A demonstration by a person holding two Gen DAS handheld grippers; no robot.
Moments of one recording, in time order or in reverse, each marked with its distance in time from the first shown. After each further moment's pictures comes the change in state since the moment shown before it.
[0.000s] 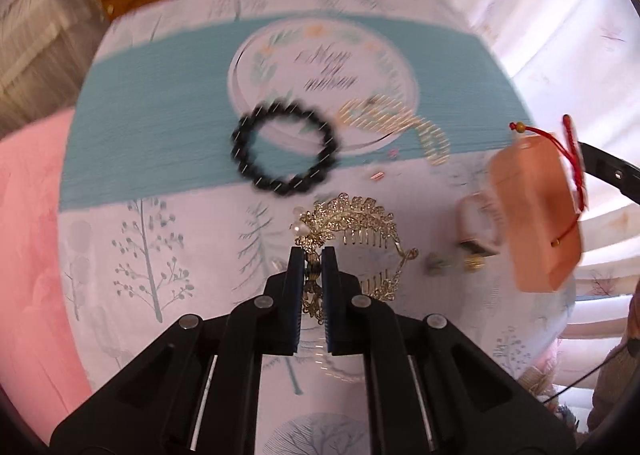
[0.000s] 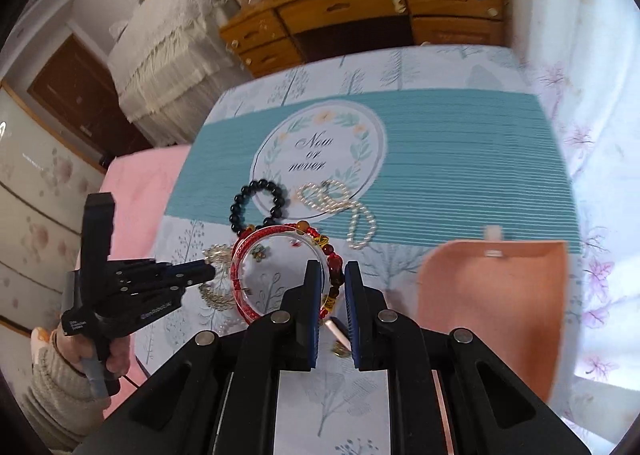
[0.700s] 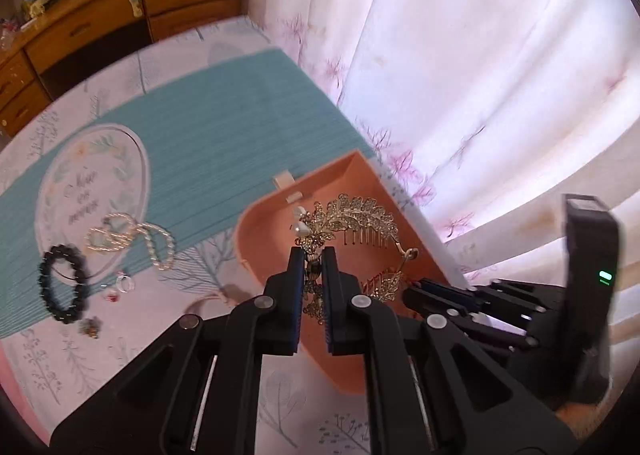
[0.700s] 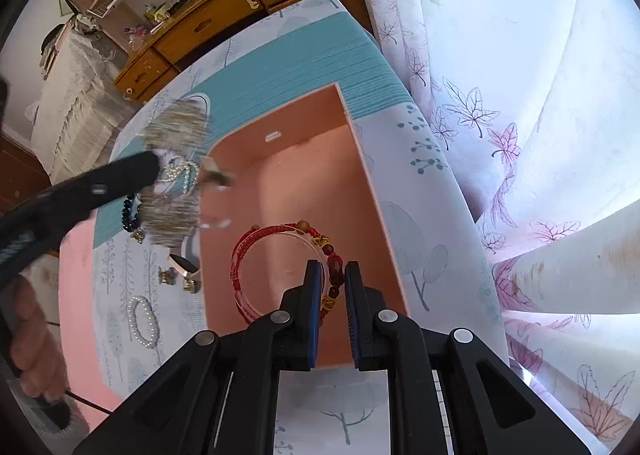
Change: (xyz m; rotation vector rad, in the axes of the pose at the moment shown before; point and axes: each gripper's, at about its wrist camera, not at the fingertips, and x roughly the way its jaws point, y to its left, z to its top) left arm 0.031 -0.250 0.057 0.291 -0.041 -0.188; right arm -0.024 -0.147 -0.146 0.315 0.022 -0.212
